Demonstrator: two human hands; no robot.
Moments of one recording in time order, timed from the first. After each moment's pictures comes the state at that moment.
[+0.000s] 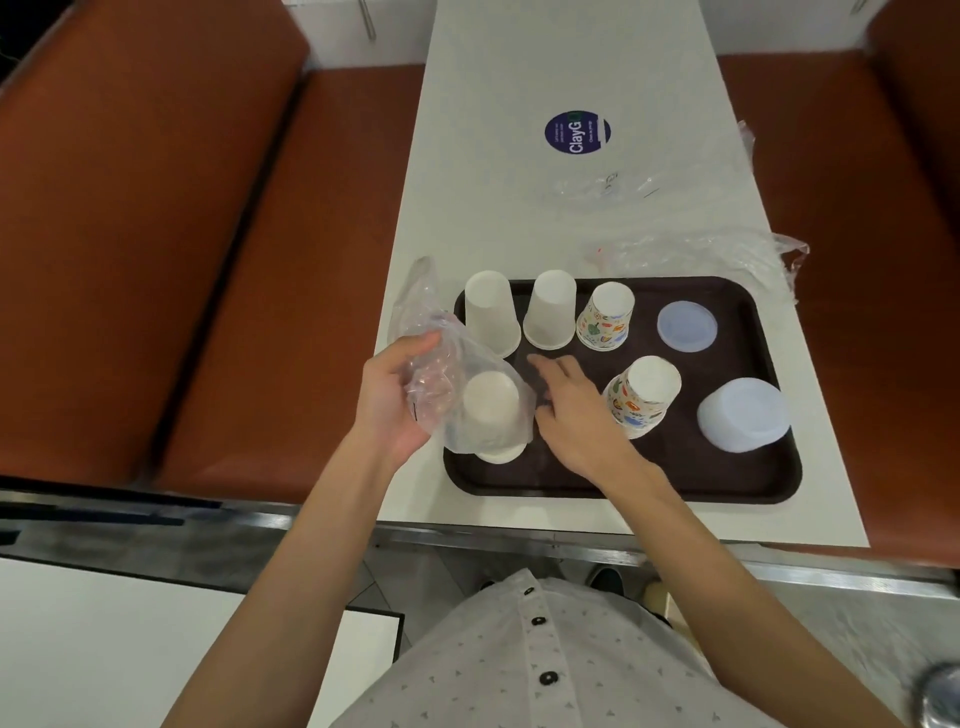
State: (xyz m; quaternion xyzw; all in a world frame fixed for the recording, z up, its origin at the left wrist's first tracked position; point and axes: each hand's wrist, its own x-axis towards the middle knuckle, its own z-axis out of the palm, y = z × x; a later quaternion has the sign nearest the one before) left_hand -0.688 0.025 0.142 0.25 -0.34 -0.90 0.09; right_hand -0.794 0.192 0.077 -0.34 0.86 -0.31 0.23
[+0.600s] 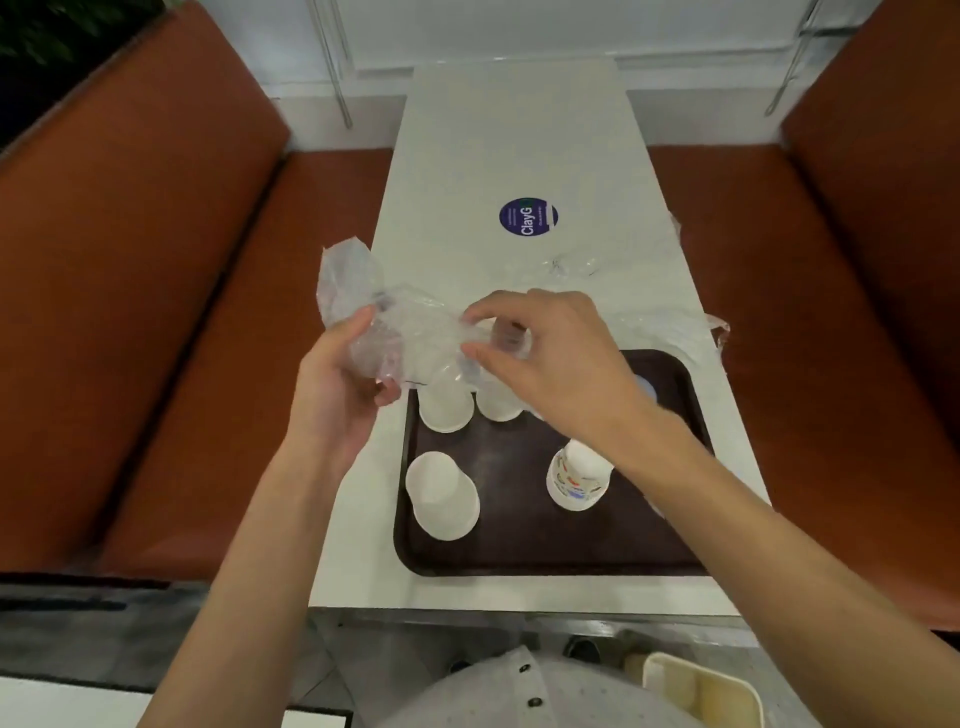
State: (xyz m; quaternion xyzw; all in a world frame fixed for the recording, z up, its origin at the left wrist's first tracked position) left_hand -0.740 0.018 0.204 0.25 -0.51 -0.80 0.21; right_hand -0.851 0.186 0.238 -0.45 0.80 -0.40 0.03
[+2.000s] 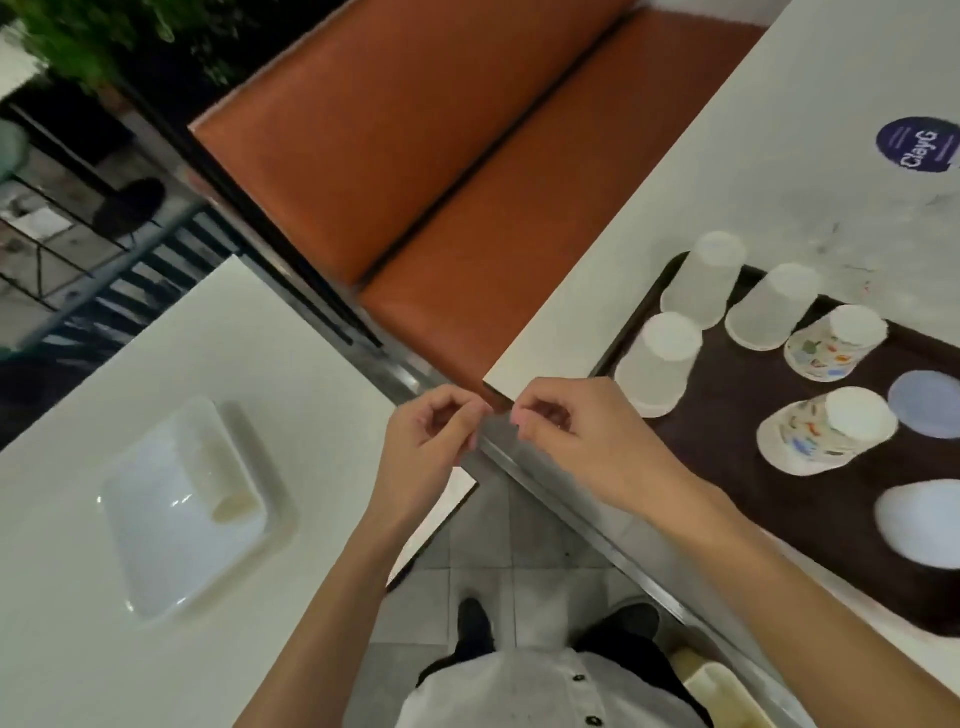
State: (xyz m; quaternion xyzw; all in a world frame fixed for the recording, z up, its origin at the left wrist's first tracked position) left_hand -0.510 0.146 0.147 0.48 -0.63 -0.52 0.31; right_hand -0.692 0.194 0.159 -0.59 0.60 -0.35 0.41
